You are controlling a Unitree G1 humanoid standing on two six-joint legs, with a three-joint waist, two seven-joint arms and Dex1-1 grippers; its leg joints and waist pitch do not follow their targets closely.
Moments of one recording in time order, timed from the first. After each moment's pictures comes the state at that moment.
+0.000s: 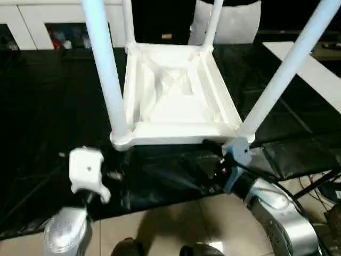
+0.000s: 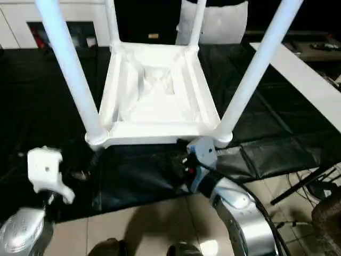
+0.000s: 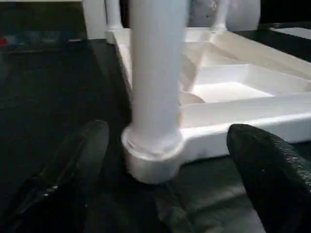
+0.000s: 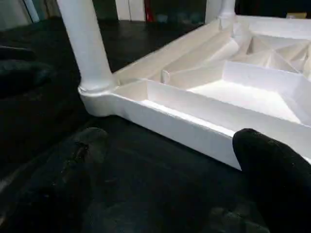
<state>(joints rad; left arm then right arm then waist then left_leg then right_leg) 0.20 0.08 0.05 -0.49 -0.03 0.32 -0.22 0.02 -0.19 0.13 -0.30 0.24 0.39 0.54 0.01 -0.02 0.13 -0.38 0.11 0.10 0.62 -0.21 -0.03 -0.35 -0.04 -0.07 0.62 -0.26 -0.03</state>
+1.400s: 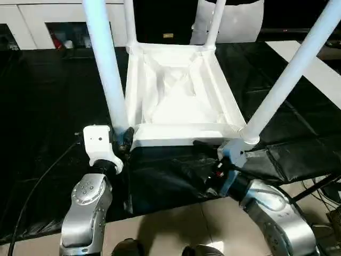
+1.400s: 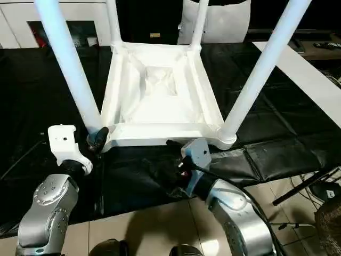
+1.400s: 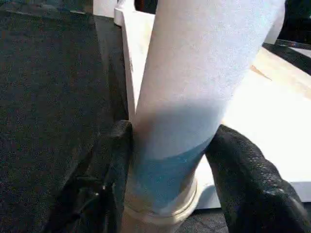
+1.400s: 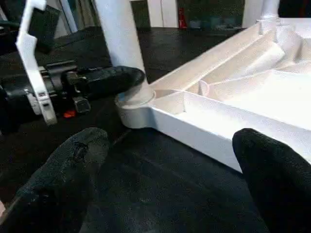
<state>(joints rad) -0.05 -0.01 0.08 -0.19 -0.11 0.33 -0.14 0.02 -0.21 0.19 -0.31 0.30 0.37 0.58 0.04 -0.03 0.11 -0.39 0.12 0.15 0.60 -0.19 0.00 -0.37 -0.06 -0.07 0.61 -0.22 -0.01</state>
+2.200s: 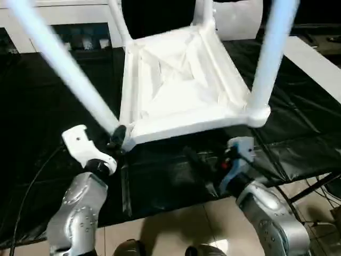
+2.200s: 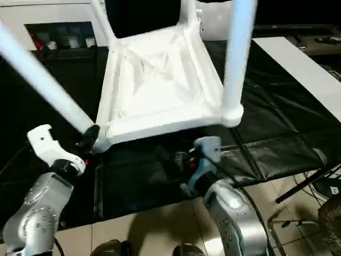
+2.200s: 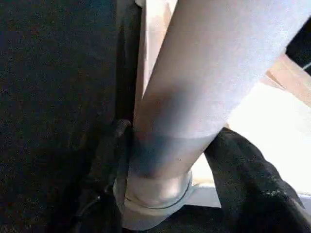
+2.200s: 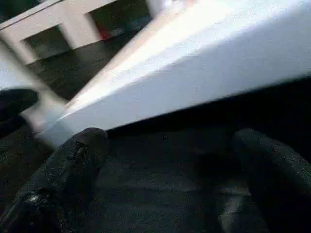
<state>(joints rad) -0.05 -0.06 0.23 -0.28 -0.53 0.54 0.03 0.00 -0.05 0.04 -0.24 0.38 0.48 0.34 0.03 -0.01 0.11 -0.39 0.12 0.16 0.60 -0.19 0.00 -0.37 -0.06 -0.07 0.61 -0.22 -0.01</state>
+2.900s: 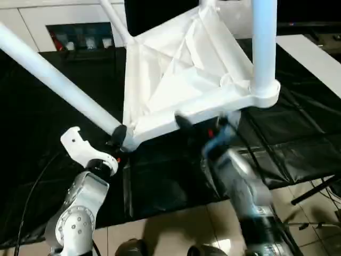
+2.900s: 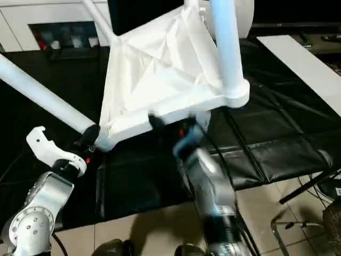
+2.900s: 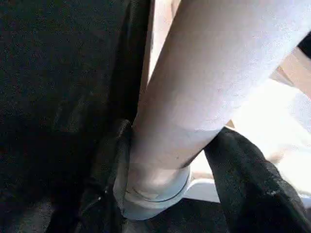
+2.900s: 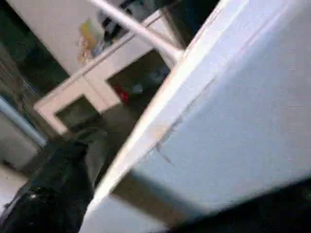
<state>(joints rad) -0.05 -0.06 0.22 -0.29 -0.79 0.57 0.17 -0.41 0.17 -0.07 0.30 0.46 0.20 0.35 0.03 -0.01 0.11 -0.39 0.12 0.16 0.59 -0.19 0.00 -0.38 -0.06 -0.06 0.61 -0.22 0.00</state>
